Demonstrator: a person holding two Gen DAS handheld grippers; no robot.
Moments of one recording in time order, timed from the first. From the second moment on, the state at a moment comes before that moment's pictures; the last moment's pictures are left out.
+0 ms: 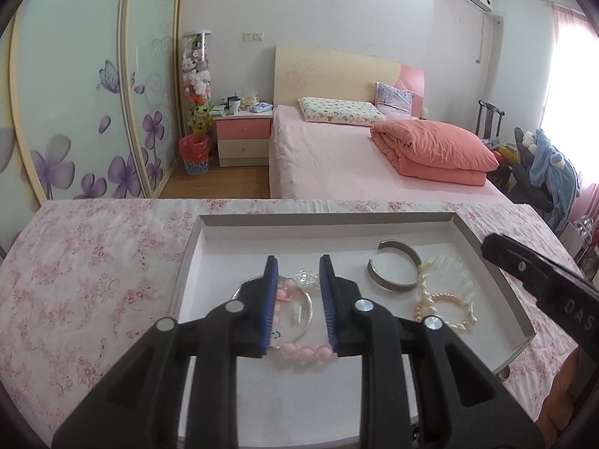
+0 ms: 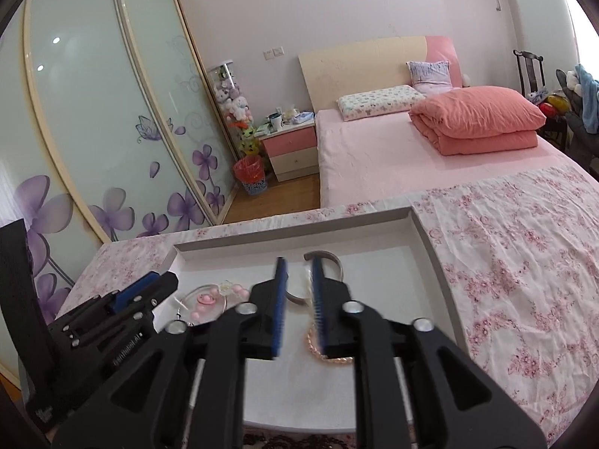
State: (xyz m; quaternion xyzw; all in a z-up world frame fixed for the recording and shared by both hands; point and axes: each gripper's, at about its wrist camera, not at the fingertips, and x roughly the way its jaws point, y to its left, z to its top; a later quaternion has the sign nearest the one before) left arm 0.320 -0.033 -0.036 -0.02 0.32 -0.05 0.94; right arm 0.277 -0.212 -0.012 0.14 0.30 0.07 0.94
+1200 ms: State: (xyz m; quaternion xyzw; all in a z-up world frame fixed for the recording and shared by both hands) left arm 0.187 0.002 -0.048 0.01 0.35 -0.07 0.93; right arm 0.199 -0.255 -0.071 0.07 0.43 0.01 0.90
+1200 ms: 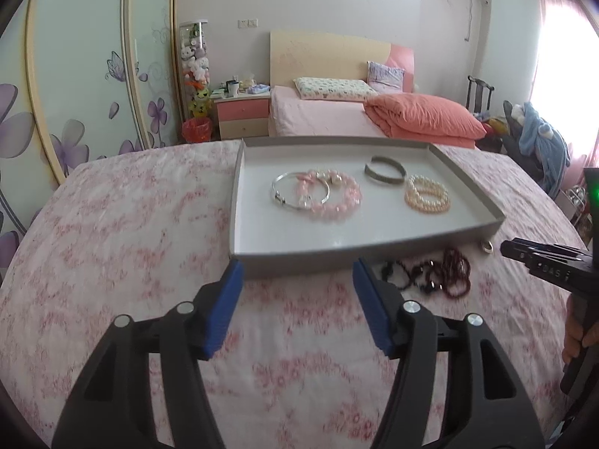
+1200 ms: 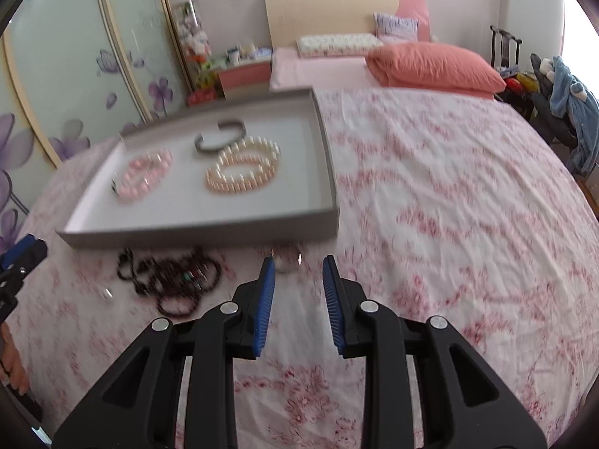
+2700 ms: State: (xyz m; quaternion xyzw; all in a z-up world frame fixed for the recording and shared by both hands) left arm 0.203 -0.086 -0.098 0.06 0.43 -0.11 0.89; right arm 0.169 -0.237 -0.082 0.02 0.43 0.00 0.90
